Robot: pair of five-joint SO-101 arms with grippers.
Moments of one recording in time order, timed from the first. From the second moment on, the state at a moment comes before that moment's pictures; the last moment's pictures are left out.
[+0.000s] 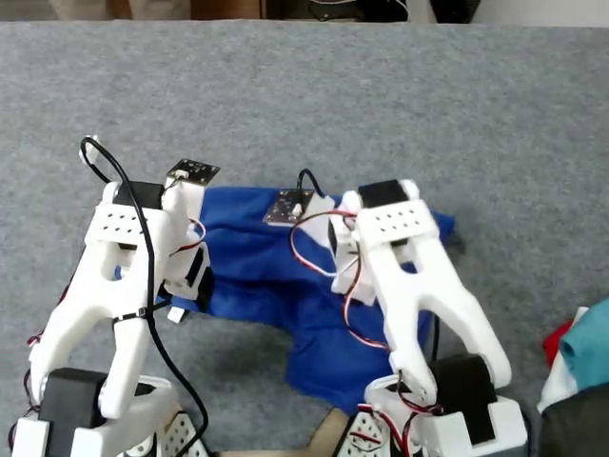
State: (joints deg) left arm 3.3 -17.3 32.7 88.3 -18.2; right arm -17.1 -11.6 32.7 86.6 41.7
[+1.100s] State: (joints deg) left arm 3.3 -17.3 32.7 88.3 -18.1; right arm -39.1 -27.9 43.6 98.7 55.3
